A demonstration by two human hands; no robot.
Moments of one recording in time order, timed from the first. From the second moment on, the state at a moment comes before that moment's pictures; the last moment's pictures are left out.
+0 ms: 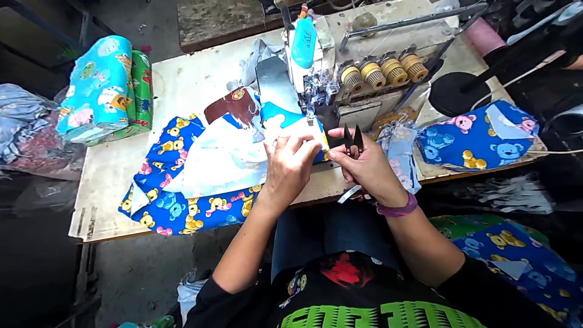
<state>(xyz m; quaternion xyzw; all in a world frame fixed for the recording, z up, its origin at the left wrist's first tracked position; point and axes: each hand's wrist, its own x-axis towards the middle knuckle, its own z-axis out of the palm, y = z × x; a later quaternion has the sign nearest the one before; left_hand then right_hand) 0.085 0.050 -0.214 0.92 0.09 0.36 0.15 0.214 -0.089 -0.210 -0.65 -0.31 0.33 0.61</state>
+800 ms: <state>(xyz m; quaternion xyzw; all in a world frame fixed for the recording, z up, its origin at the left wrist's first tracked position) 0.112 0.113 -0.204 0.91 0.12 0.34 0.21 0.220 -0.050 -0.222 -0.76 -0.41 0.06 0.50</state>
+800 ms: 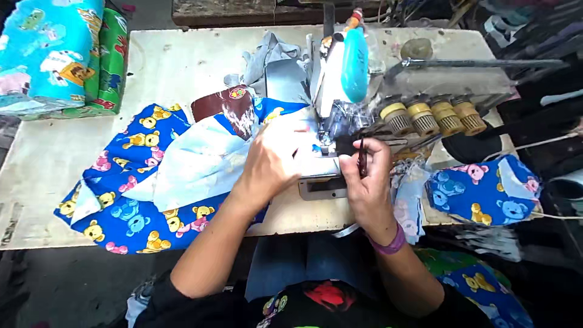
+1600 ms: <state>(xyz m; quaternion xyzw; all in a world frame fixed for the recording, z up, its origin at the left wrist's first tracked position) 0.024 0.012 -0.229 0.87 -0.03 0.15 0.46 0.209 -0.134 -0.211 -0.76 -0.39 0.06 0.51</state>
